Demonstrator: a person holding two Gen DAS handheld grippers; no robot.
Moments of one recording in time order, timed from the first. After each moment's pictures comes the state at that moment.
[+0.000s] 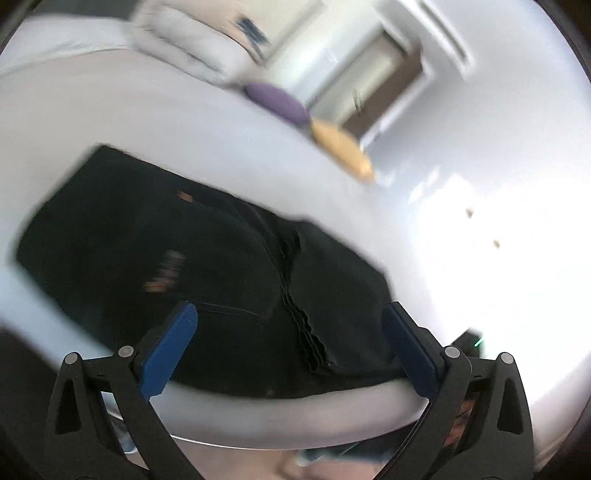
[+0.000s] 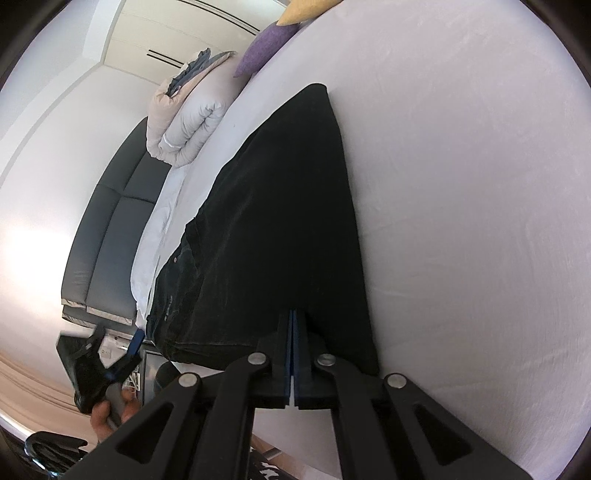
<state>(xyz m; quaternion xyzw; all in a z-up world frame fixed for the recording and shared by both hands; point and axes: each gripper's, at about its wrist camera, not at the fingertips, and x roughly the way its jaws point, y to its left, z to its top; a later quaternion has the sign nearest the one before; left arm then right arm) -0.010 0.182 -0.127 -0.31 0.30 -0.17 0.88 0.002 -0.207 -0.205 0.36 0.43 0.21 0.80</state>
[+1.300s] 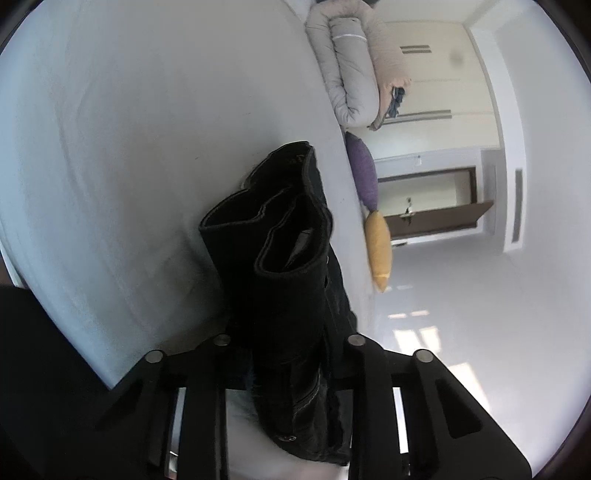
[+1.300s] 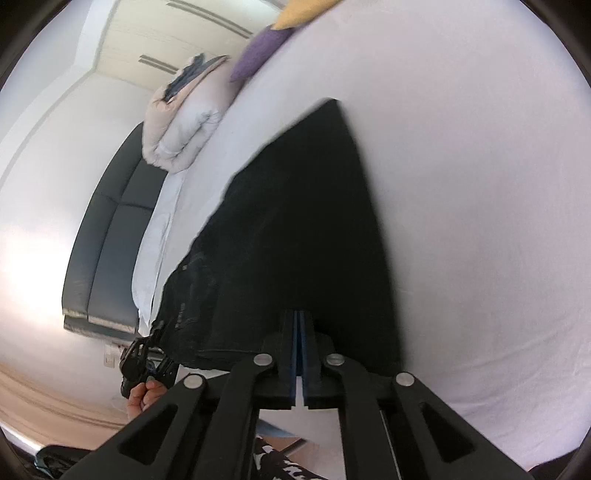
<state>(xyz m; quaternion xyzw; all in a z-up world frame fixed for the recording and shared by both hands) 0.028 0.302 -0.238 -0.58 0.28 -0.08 0.76 -0.005 -0.214 -0.172 0.36 0.43 0.20 0.80</state>
